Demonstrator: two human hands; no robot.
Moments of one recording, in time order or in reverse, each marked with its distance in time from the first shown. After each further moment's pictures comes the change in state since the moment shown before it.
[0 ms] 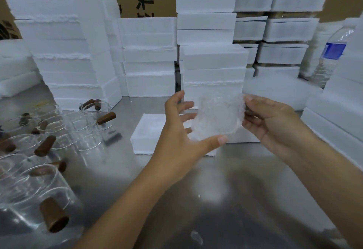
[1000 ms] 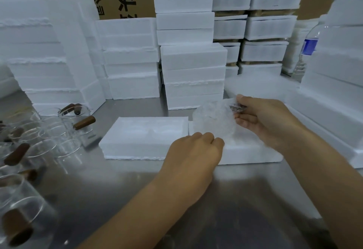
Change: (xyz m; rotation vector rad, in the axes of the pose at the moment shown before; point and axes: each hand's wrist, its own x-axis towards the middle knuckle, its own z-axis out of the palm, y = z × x) left_hand -0.011 0.018 0.053 1.196 -0.322 0.416; right_hand 0.012 -0.017 -0.036 -0.142 0.136 0.092
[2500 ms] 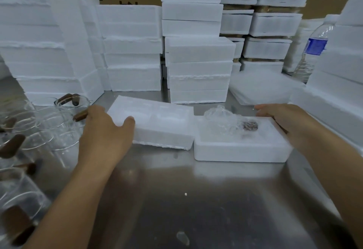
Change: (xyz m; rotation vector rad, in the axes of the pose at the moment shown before) left_hand -0.037 -0.116 -0.005 -0.554 0.328 -1.100; right_hand 0.025 0.011 -0.030 -0.489 0.210 0.111
